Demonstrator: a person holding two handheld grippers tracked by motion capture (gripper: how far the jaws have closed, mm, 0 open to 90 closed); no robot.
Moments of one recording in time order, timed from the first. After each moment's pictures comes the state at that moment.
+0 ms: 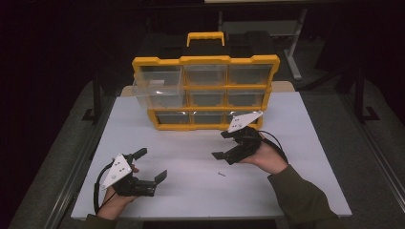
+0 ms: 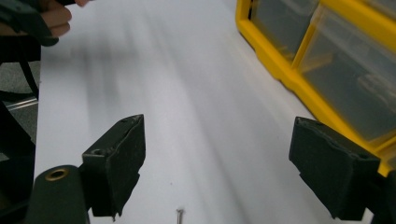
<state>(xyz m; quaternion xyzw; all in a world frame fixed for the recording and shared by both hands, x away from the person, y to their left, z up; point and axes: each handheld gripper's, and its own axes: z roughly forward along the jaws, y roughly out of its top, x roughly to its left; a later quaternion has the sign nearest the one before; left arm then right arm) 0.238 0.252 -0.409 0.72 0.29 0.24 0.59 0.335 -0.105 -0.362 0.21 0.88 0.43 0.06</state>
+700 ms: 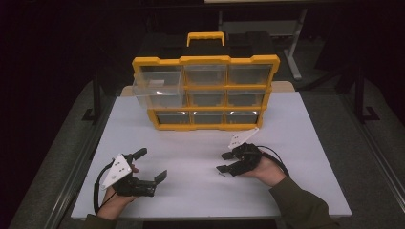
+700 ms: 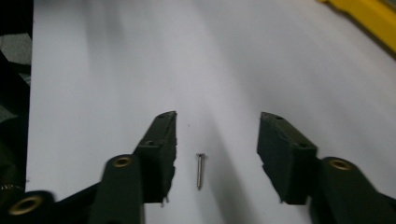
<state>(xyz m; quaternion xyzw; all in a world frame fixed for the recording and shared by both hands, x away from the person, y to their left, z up) 0.238 0.252 -0.409 0.72 0.29 0.24 0.59 0.324 -0.110 -0.415 0.21 0.90 0.38 0.02</state>
